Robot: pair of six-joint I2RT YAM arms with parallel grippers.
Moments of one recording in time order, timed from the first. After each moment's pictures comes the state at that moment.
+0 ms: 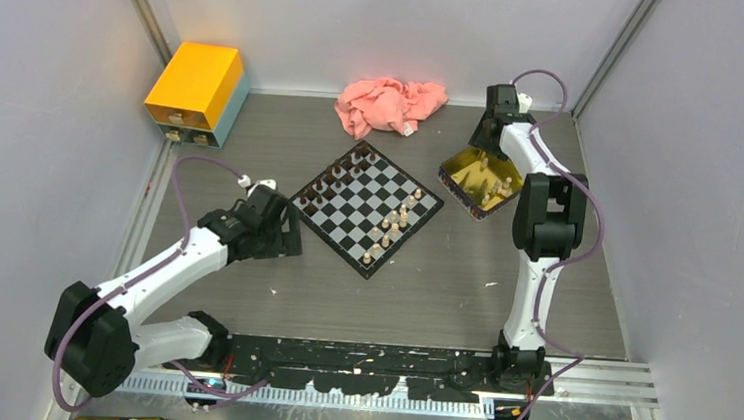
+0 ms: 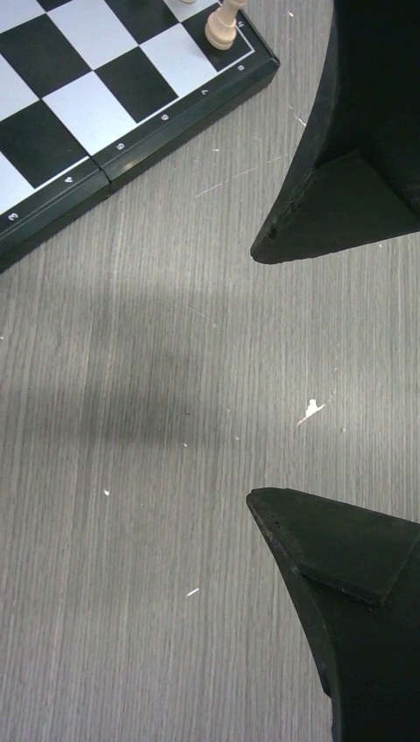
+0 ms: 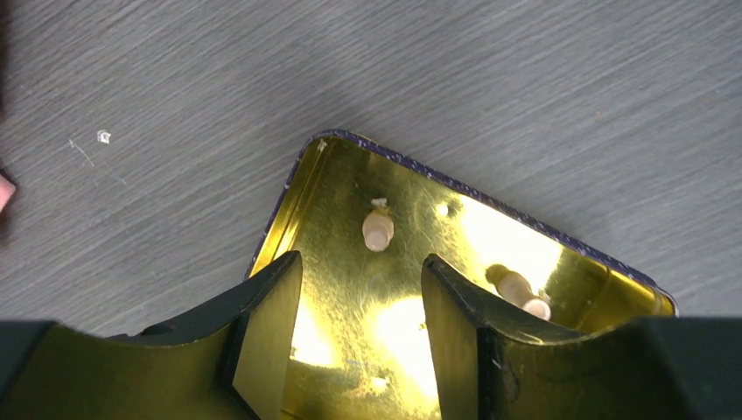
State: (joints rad) left arm -0.52 1.11 0.73 -0.67 -0.23 -0.62; right arm 0.08 2.15 1.80 -0.55 0.30 0.44
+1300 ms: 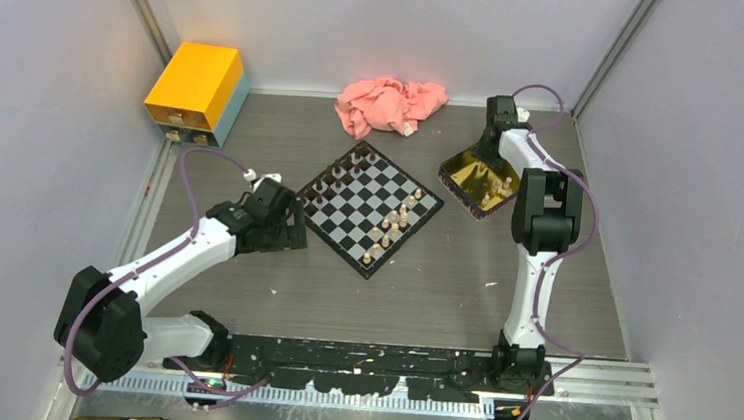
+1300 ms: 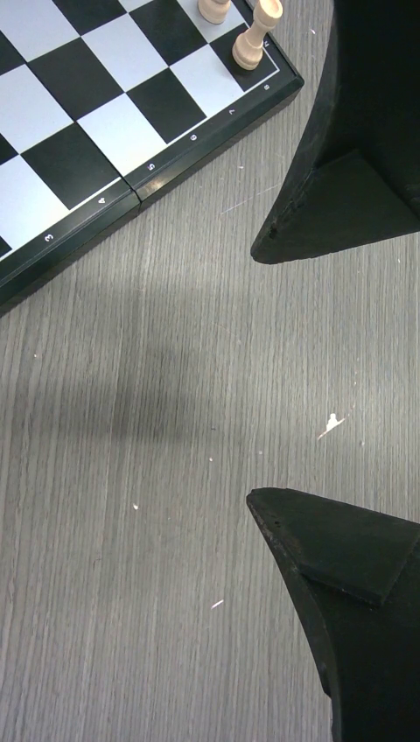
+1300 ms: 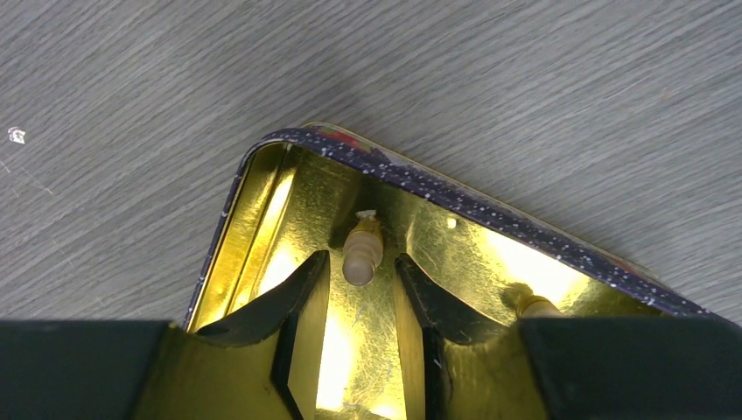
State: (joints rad) left arm -0.52 1.21 0.79 -0.64 -0.24 -0.62; right arm 0.05 2.23 1.78 -0.51 0.24 0.48
